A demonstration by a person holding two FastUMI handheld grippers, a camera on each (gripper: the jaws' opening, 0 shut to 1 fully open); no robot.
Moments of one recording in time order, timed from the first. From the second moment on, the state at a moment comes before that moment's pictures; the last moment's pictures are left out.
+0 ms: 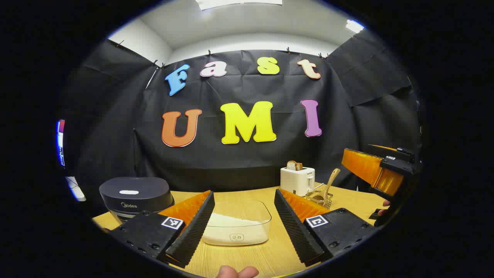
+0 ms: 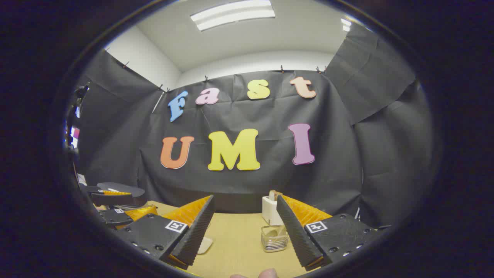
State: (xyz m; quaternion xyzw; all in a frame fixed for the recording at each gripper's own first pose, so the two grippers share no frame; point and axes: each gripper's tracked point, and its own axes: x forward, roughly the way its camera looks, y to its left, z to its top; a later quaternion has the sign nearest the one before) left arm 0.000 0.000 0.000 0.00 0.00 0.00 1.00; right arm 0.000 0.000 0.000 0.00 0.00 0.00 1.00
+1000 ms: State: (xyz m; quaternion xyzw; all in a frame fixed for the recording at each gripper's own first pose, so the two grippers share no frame) left arm -0.003 -0.006 0.002 0.00 0.00 -0.01 1.00; right arm -0.009 -0.011 0.011 0.00 -0.01 -0.01 1.00
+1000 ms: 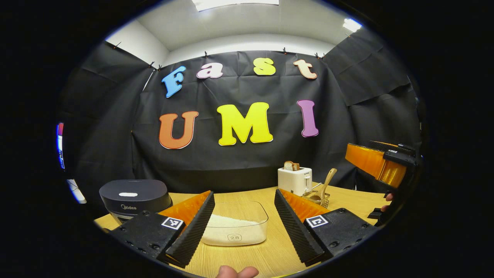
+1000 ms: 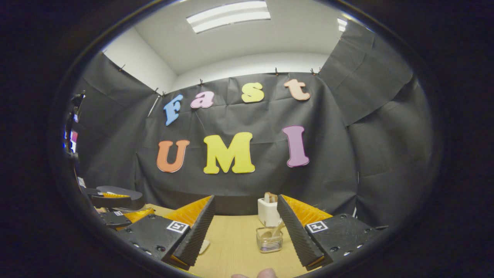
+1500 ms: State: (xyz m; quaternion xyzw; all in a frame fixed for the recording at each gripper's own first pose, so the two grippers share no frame) left arm -0.002 -0.007 -0.002 0.00 0.01 0.00 1.00; right arm -0.007 -0.017 0.002 0.01 0.00 -0.01 1.00
